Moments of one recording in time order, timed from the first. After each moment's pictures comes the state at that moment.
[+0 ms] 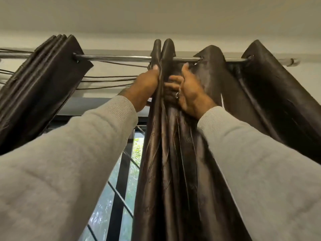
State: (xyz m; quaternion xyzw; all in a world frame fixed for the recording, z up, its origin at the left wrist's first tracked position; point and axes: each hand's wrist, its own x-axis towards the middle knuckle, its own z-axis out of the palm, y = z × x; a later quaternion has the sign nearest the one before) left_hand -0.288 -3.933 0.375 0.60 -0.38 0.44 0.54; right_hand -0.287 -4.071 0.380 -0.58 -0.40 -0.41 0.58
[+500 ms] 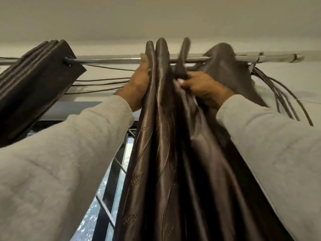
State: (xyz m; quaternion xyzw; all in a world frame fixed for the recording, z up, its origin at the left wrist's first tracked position) left_hand -0.255 -3.966 0.409 0.52 -0.48 0.39 0.59; right_hand -0.266 -4.165 0.421 -0.68 -0.38 -0.52 0.35
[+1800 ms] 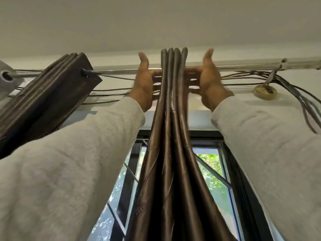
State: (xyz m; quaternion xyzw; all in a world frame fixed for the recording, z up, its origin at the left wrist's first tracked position) left_hand -0.264 -3.935 0.429 0.48 -0.42 0.44 0.63; right_hand -0.272 -4.110 0.453 -0.54 -0.41 -0.50 0.54
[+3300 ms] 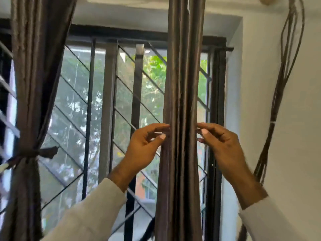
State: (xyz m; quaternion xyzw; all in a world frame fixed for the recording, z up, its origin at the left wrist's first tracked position) left_hand -0.256 -3.891 -0.025 0.59 -0.44 0.29 0.61; right_hand -0.337 -4.120 -0.014 -0.66 -0.27 -0.42 0.57
